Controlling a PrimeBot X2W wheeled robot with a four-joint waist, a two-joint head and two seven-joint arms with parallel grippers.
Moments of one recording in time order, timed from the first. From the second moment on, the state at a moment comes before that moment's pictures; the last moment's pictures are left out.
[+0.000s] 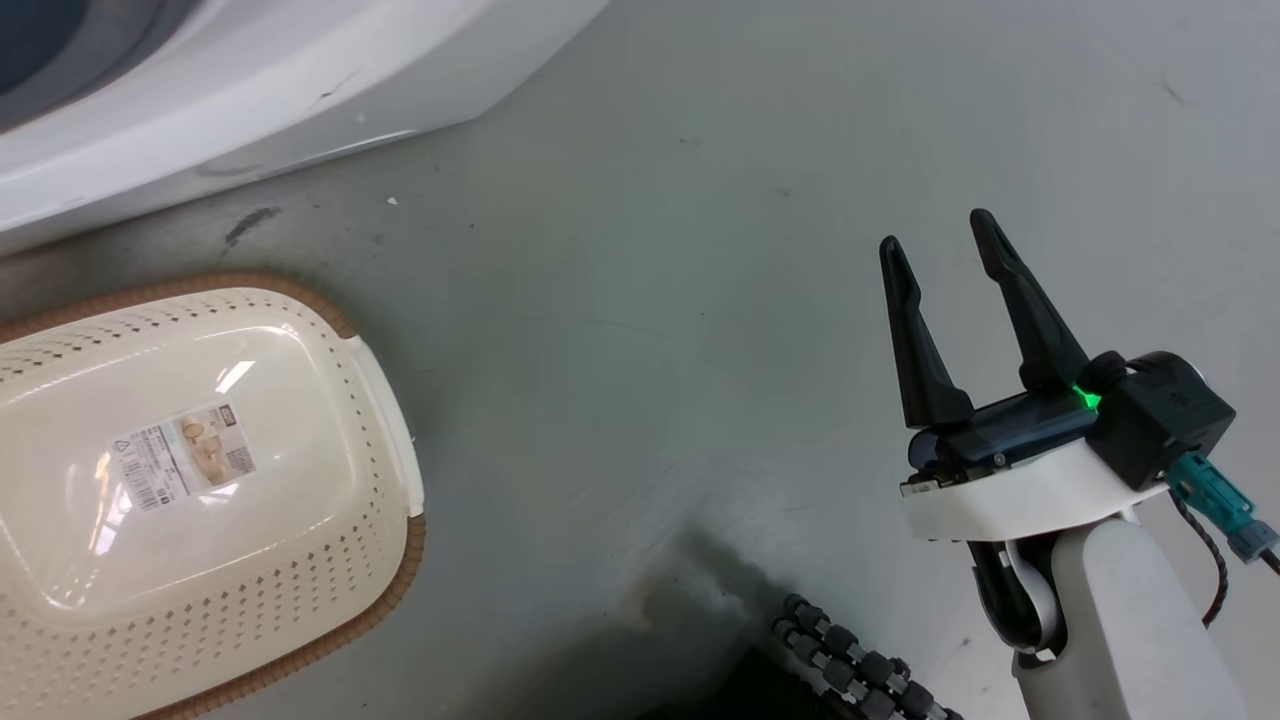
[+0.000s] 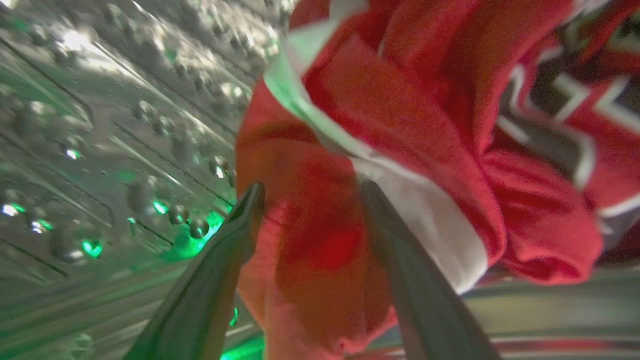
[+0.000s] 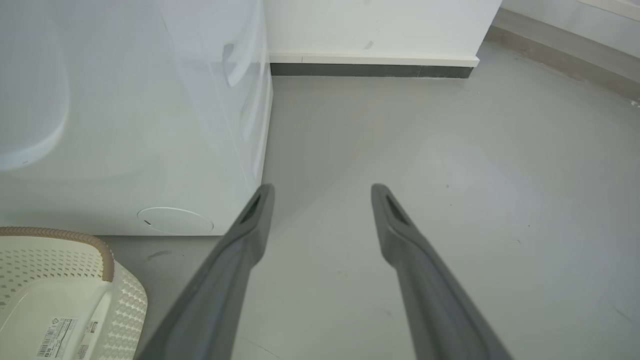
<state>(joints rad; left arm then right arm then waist) -1.38 0.78 -0.22 0.54 -0.06 -0.13 0.96 -0.32 -0.05 0.19 0.03 0.18 0.13 -0.26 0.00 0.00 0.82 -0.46</state>
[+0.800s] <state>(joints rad) -1.24 0.84 -0.18 0.36 -0.07 0.00 0.77 -0.33 -0.05 0.19 0.05 0.21 0.13 -0.26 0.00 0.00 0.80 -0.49</state>
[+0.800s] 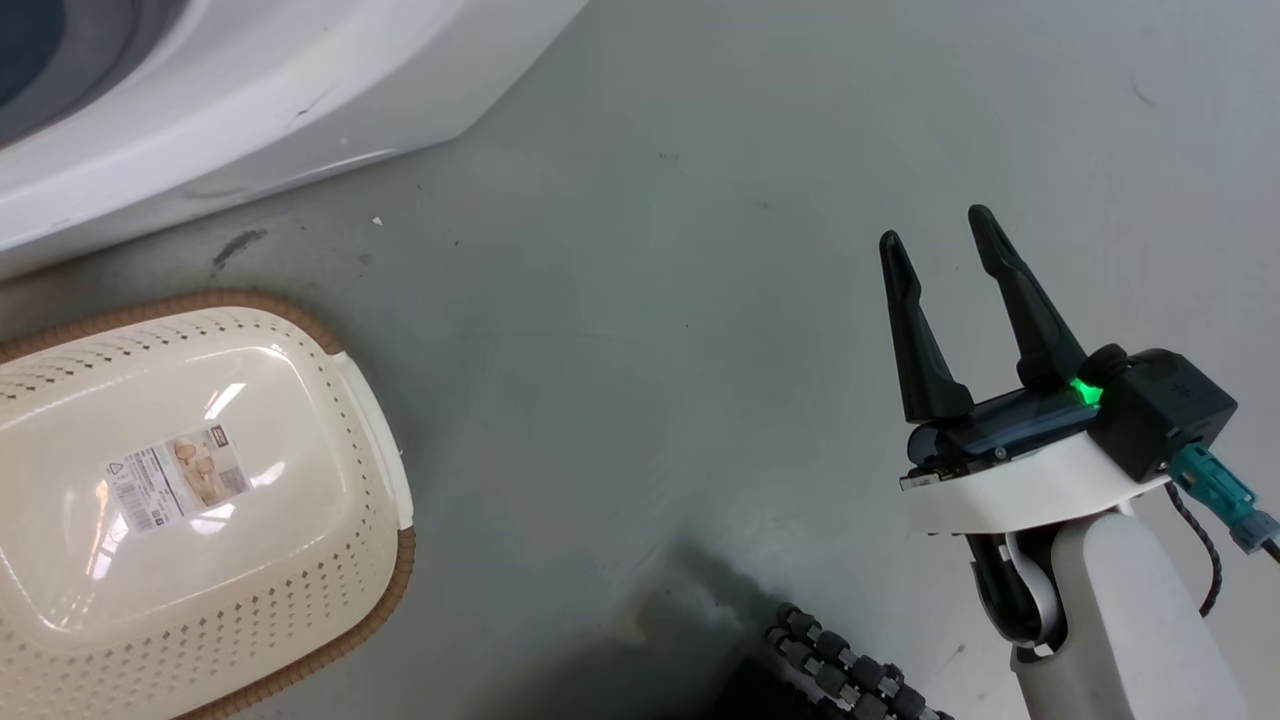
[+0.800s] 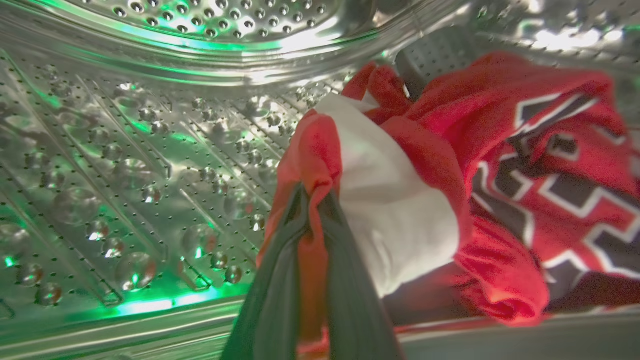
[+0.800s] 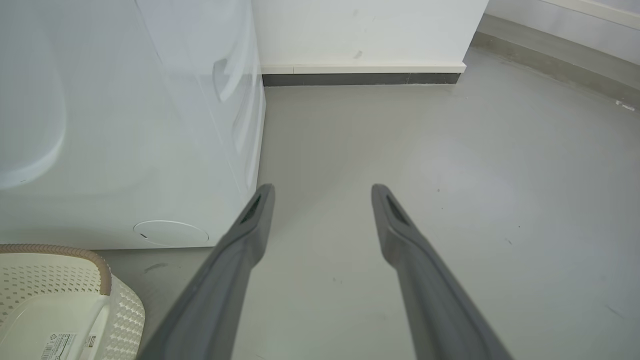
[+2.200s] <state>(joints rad) -0.66 0.41 -0.06 0.66 -0.37 0.01 -0.25 -0.06 -0.05 0.07 0.02 0.10 0.13 -0.14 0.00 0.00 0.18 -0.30</state>
